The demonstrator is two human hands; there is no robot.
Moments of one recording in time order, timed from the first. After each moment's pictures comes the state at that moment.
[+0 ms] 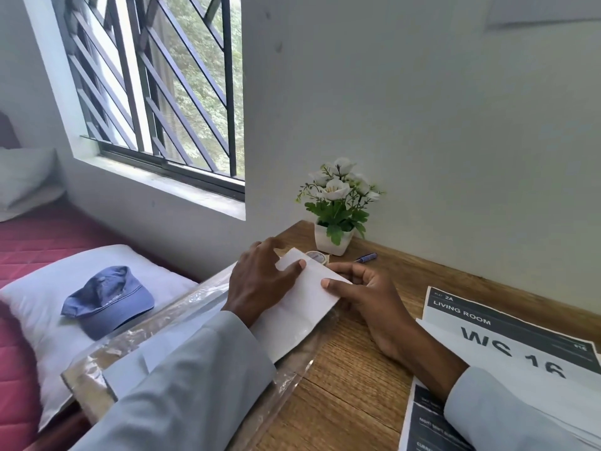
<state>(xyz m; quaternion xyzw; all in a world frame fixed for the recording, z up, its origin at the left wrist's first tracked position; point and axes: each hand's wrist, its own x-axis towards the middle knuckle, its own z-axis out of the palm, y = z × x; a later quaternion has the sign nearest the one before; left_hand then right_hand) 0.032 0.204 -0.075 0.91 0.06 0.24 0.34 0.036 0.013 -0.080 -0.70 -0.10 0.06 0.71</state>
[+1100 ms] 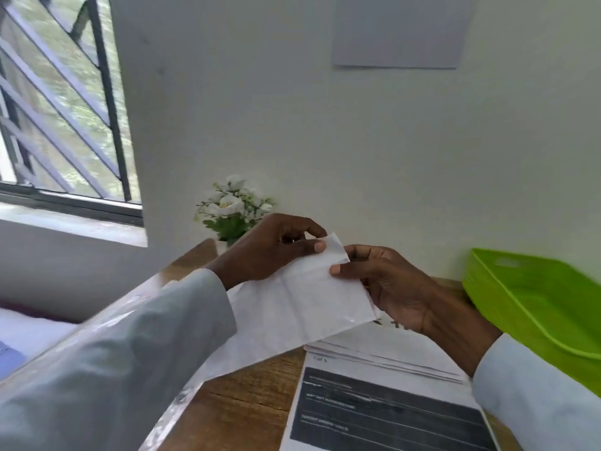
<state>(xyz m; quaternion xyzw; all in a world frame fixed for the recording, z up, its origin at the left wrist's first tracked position) 0.027 0.076 0.021 0.80 -0.39 0.11 0.45 -0.025 -0.129 0.004 -0.71 -0.06 0.07 0.70</state>
